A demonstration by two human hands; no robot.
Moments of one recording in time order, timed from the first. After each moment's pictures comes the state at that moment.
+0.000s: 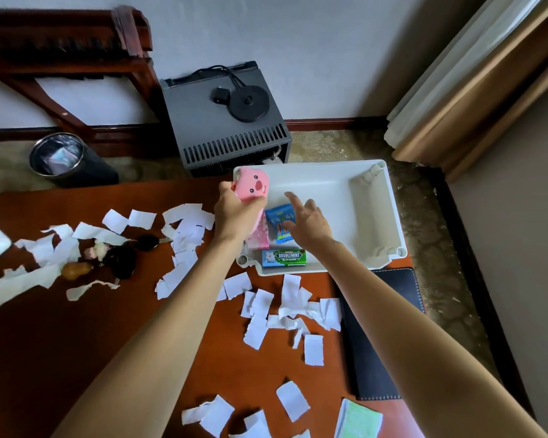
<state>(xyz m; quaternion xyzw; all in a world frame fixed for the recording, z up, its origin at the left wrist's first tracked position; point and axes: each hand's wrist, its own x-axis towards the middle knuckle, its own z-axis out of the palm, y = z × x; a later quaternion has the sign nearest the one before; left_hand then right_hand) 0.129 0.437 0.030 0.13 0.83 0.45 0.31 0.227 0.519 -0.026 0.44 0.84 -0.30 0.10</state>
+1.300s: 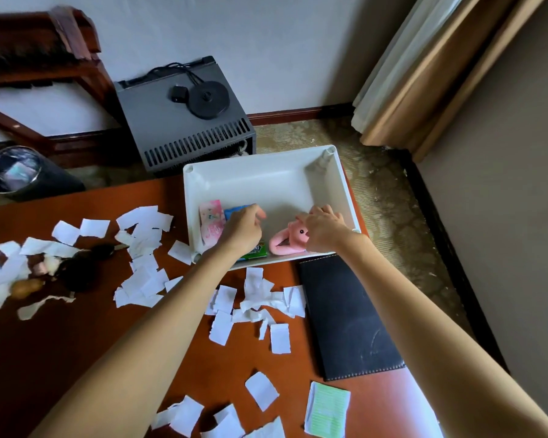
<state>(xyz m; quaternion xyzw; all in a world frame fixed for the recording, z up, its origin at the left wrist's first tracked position) 0.189 0.461 -0.003 0.41 0.82 0.19 0.36 0.322 0.550 0.013 0.38 0.86 -0.21 0.27</state>
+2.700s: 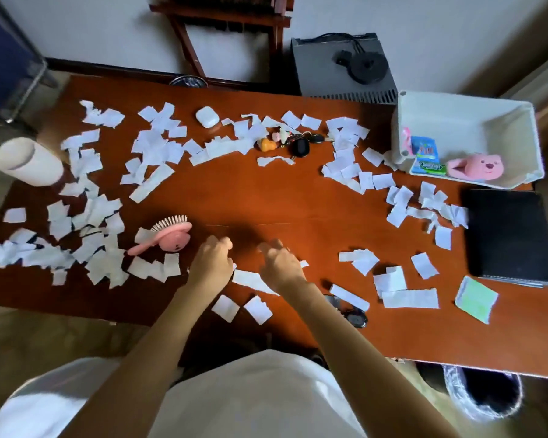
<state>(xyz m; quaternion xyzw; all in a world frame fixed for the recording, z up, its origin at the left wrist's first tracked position) 0.106 -0.034 0.006 0.25 0.93 0.07 0.25 0.191 0.069 0.002 0.30 0.86 -0.34 0.22</state>
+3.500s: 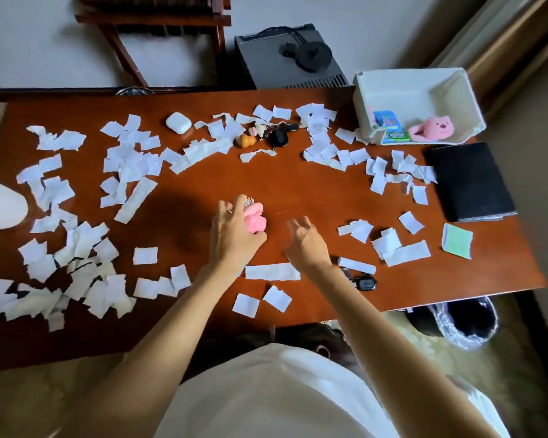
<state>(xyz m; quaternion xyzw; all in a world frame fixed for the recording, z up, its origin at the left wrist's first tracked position) 0.091 -0.015 0.042 0.34 0.89 0.21 0.21 0.198 0.062 0.007 0.46 0.84 -0.28 0.09</state>
